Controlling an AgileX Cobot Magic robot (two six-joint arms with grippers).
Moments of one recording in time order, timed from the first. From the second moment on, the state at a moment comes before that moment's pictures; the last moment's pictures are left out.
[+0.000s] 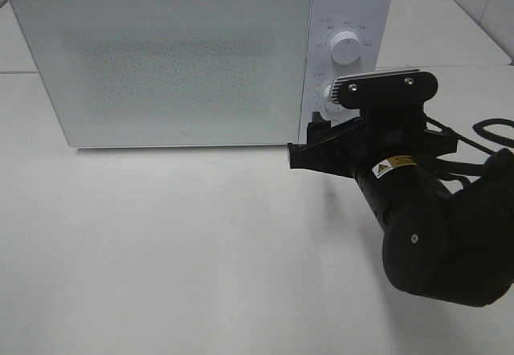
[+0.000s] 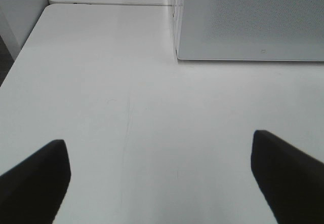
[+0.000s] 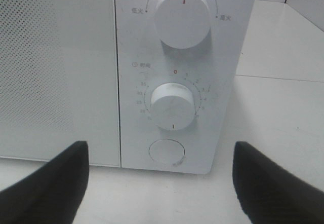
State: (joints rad) left arm 0.03 0.00 -0.50 -0.09 1.04 0.03; right arm 0.84 1.82 -0.52 0.93 -1.21 -0.33
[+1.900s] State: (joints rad) left arm 0.03 0.00 -0.50 -0.09 1.04 0.03; right arm 0.64 2.09 -0.80 0.78 -1.19 -0.23
